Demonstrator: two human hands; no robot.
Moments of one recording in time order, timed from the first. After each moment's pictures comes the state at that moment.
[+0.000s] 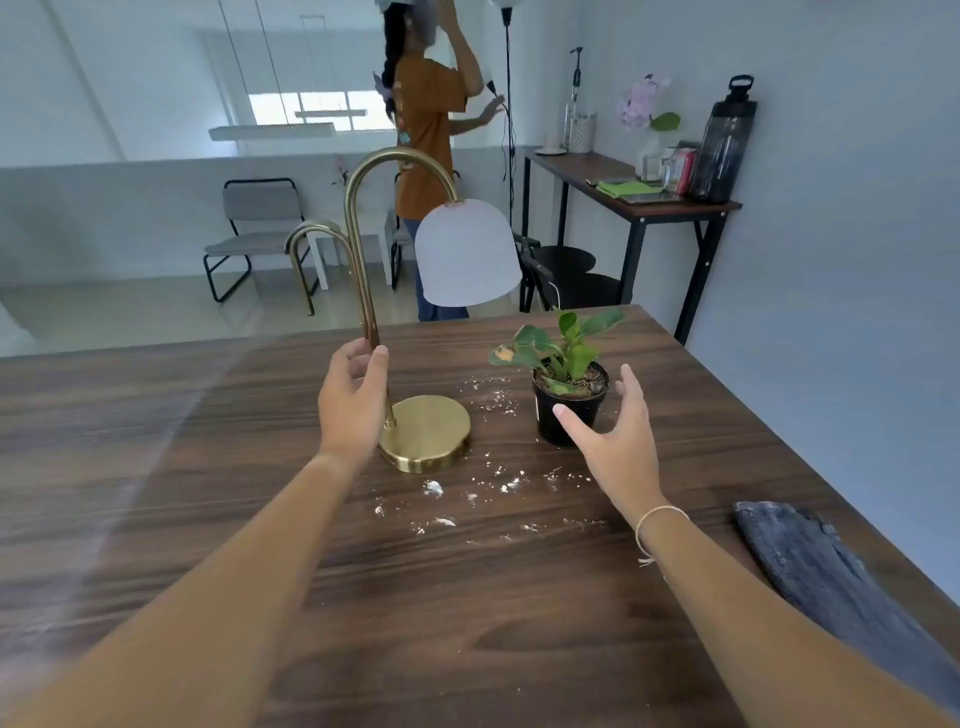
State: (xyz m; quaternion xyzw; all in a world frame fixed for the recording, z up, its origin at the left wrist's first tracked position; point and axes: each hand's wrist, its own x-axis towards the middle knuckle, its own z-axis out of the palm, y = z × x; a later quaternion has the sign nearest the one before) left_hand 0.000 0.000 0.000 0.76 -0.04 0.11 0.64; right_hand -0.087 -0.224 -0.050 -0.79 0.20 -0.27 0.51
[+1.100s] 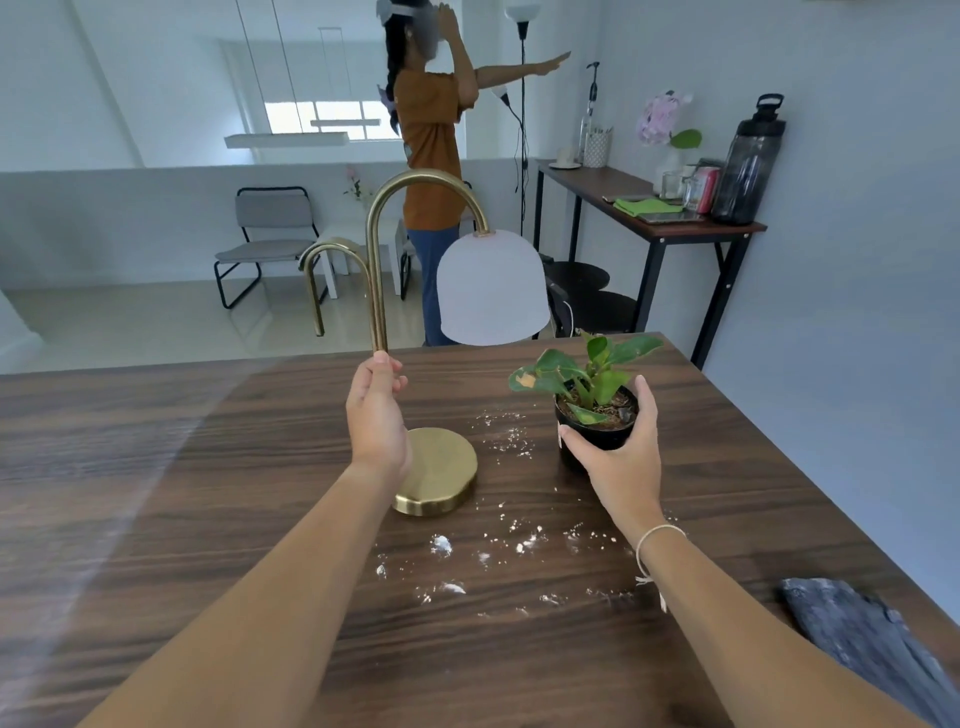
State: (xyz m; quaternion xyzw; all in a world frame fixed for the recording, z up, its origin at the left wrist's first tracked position) left_hand 0.053 -0.031 -0.004 0.58 0.03 0.07 0.81; right_hand -0.030 -0.232 -0.057 -0.75 0.16 -0.33 0.55
